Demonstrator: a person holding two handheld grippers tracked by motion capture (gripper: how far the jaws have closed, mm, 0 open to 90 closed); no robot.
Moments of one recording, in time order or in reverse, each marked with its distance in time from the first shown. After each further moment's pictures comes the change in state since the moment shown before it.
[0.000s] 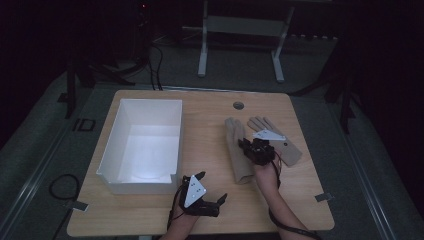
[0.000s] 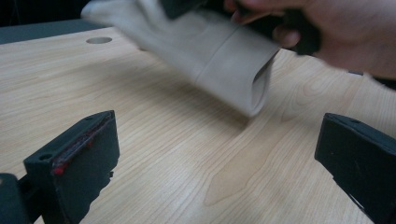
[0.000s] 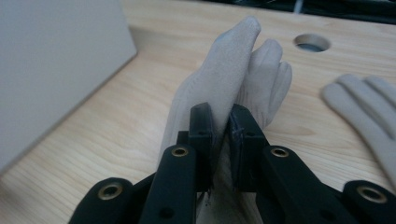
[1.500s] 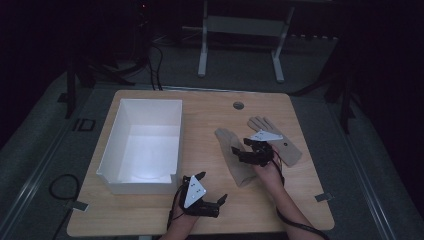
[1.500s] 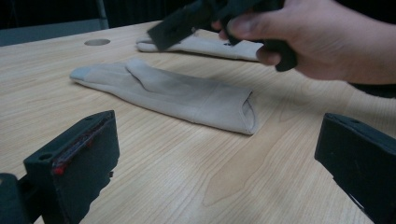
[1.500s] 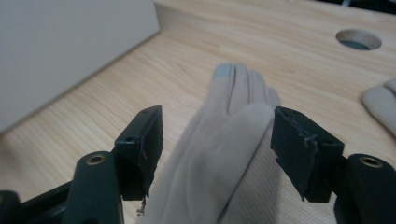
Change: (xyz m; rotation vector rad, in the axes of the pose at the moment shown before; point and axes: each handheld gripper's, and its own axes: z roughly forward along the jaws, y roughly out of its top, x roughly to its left) left arm 0.000 0.000 -0.001 -0.009 -0.007 0.005; right arm -0.017 -0.014 0.022 0.035 0.142 -0.118
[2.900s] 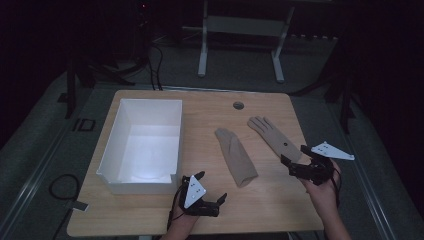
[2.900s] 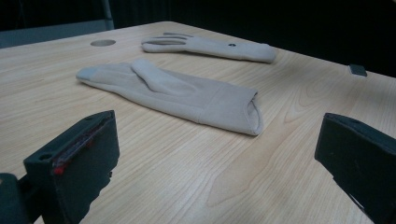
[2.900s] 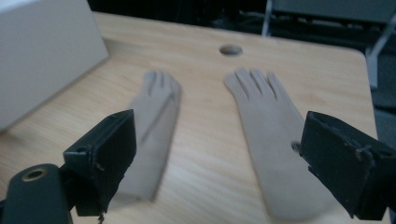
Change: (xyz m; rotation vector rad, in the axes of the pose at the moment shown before) left arm 0.000 0.000 0.000 -0.004 0.022 0.001; right arm -0.035 -0.021 -0.158 -0.110 -0.190 0.091
